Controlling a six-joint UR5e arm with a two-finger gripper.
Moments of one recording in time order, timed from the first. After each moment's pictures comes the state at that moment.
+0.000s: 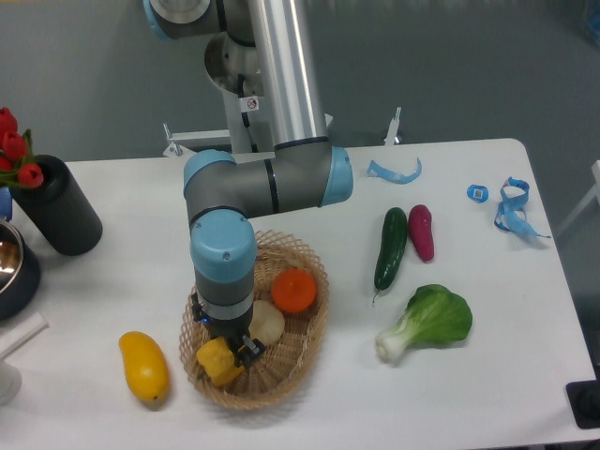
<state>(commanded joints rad) 2.20 -2.10 -1.58 -0.90 1.47 1.00</state>
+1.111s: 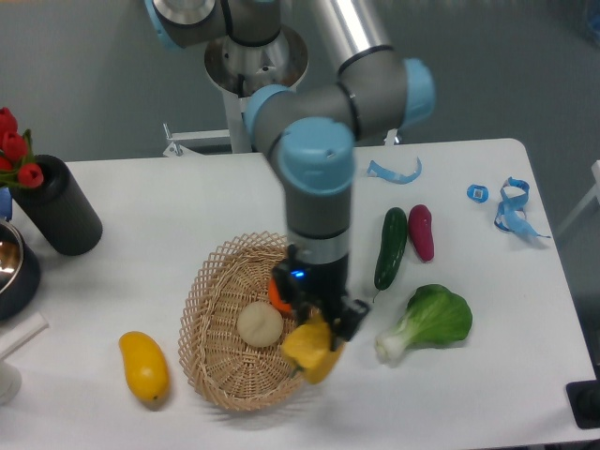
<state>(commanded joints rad) 2.49 -1.96 -1.43 -0.97 1.44 1.13</state>
